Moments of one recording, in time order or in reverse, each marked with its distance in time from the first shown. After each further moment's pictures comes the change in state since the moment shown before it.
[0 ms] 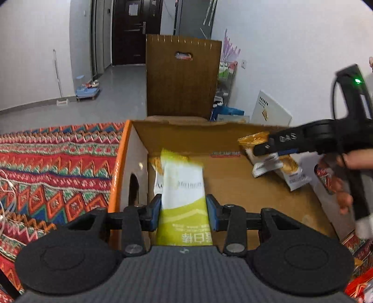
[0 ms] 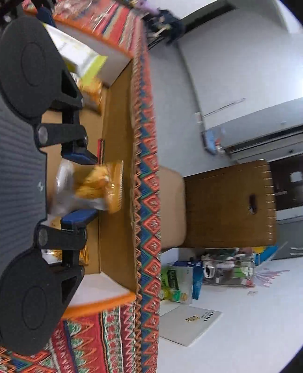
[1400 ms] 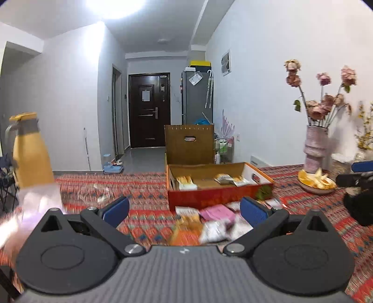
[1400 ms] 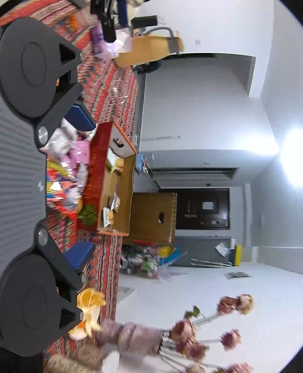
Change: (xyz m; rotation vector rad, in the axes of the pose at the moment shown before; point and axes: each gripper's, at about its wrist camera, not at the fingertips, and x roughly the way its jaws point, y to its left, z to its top) left arm -0.374 -0.044 -0.236 0.060 -0.472 0.092; right arm -0.424 0.028 -0.341 -0.236 -0.528 -0.020
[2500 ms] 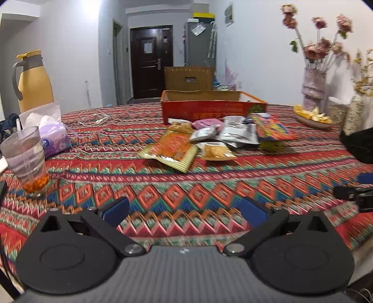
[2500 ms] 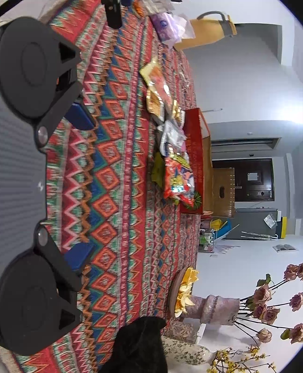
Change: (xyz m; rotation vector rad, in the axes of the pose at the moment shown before) left arm -0.013 -0.020 -0.104 0.006 0.269 0.040; right arm -0.017 0.030 -0.134 0.127 0.248 -0.091
